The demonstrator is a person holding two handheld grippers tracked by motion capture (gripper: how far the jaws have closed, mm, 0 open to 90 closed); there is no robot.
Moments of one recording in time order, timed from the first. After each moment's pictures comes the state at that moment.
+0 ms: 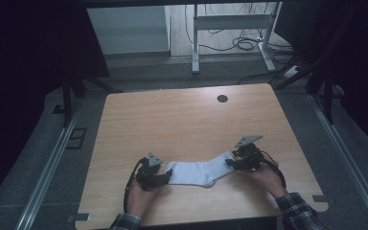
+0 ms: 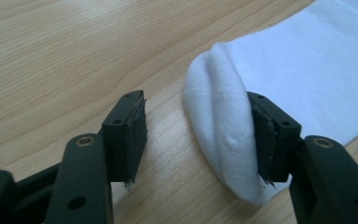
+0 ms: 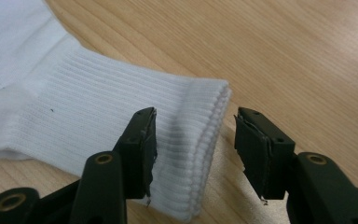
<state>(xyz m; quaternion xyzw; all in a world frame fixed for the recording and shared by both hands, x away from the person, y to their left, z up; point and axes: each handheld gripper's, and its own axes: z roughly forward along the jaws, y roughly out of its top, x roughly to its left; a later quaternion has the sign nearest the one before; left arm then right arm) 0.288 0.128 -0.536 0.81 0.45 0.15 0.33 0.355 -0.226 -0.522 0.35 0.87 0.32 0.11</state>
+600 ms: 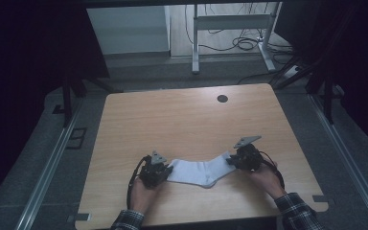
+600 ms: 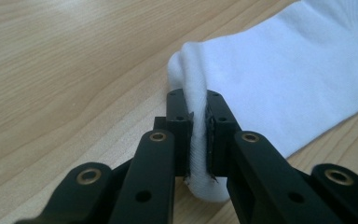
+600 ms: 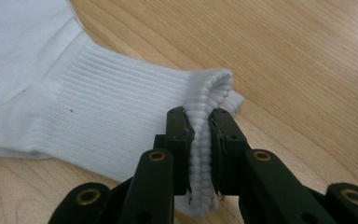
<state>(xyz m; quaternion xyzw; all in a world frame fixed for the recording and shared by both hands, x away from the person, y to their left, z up) 0.295 0.122 -0.532 0.83 0.43 0.12 0.35 0.351 -0.222 -0.518 0.35 0.88 0.32 0.09</state>
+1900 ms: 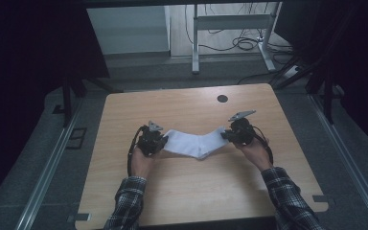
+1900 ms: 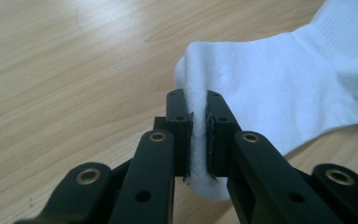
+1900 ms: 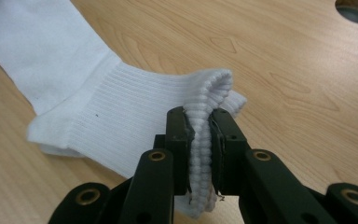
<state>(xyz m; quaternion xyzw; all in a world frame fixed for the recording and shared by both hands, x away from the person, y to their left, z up) 0.383 0.131 -0.498 0.81 0.45 0.18 0.34 0.425 -0.204 -0.490 0.38 0.85 0.34 0.13</state>
